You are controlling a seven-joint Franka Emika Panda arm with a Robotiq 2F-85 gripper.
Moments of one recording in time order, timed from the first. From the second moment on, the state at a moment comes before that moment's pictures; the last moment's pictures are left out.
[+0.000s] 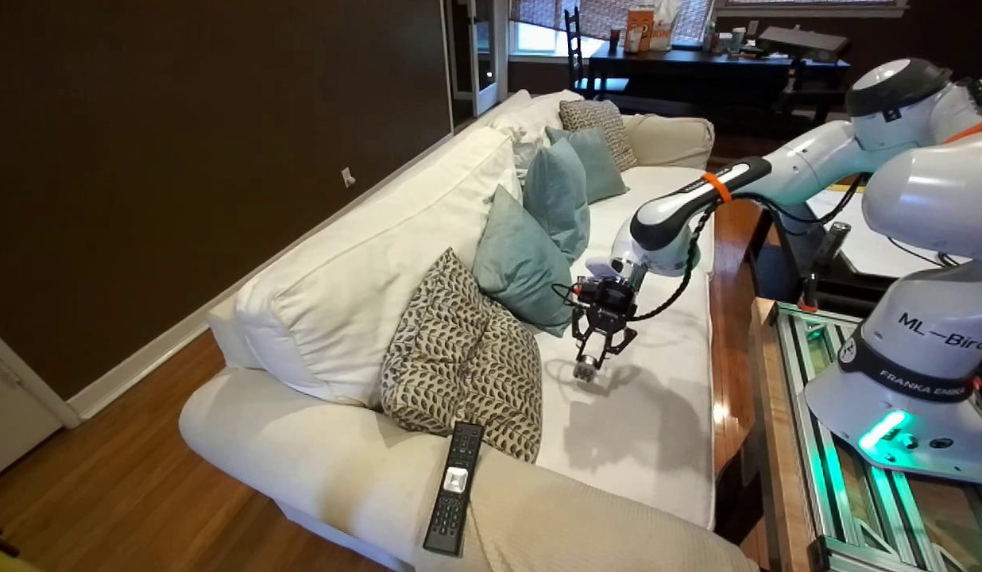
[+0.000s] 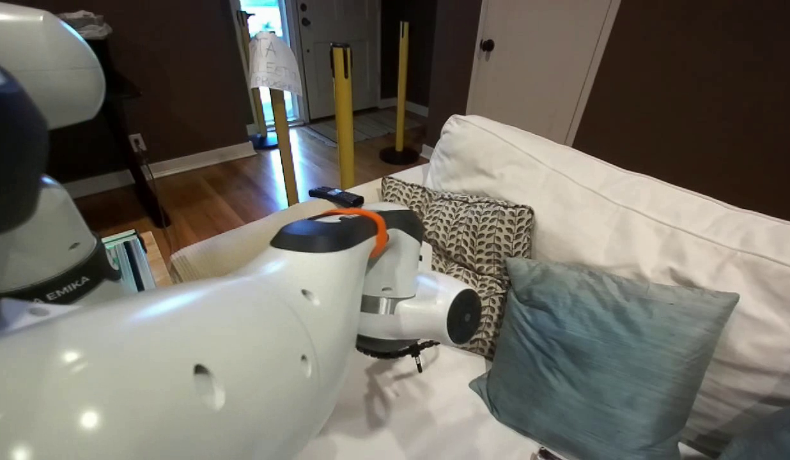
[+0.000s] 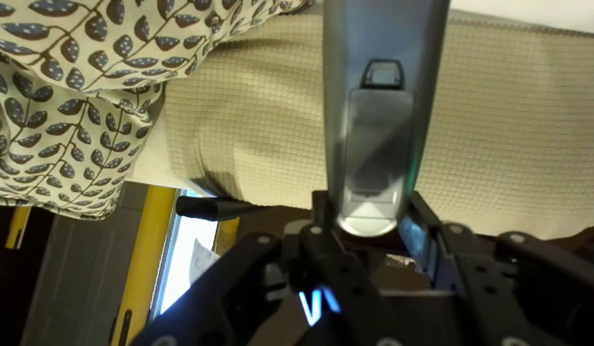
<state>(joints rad) -1.74 1.43 0.88 -2.21 -0.46 2.36 -2.18</state>
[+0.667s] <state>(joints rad) -1.54 1.43 0.78 -1.93 -0.07 2.08 -2.38</state>
